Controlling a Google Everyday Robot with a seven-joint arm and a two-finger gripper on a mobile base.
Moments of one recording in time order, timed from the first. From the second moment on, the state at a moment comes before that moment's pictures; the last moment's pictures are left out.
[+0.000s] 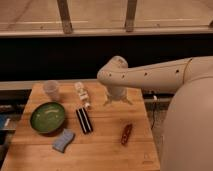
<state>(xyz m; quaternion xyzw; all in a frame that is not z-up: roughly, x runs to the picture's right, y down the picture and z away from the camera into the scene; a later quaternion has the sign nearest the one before) 0.066 0.080 0.753 -0.15 0.25 0.67 0.68</state>
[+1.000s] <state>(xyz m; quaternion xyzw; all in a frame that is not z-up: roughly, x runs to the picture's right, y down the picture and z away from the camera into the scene) -0.036 0.078 0.768 -0.24 0.22 0.55 0.77</state>
